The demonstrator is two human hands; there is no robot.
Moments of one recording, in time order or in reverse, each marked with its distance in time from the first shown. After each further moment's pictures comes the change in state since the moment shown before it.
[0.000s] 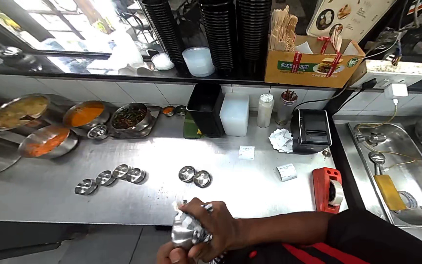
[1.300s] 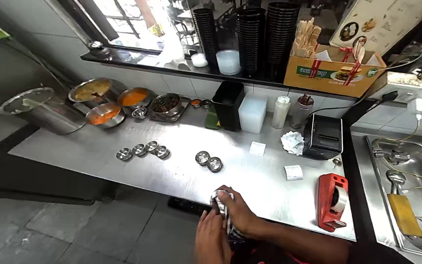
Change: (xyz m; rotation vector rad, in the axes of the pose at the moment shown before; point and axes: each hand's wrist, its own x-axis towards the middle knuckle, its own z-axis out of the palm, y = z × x) left_hand -0.074 -0.029 -0.004 1.060 -0.284 0.098; right_hand -0.048 -0.039 -0.044 0.570 -0.156 0.938
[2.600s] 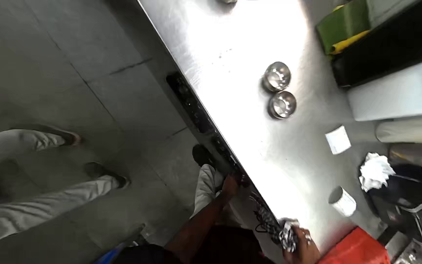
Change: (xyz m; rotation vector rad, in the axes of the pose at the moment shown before) left_hand -0.148 -0.216 0.402 -0.278 -0.615 -0.927; right_hand -0.131 0.156 -0.217 -1.634 0.089 -0.297
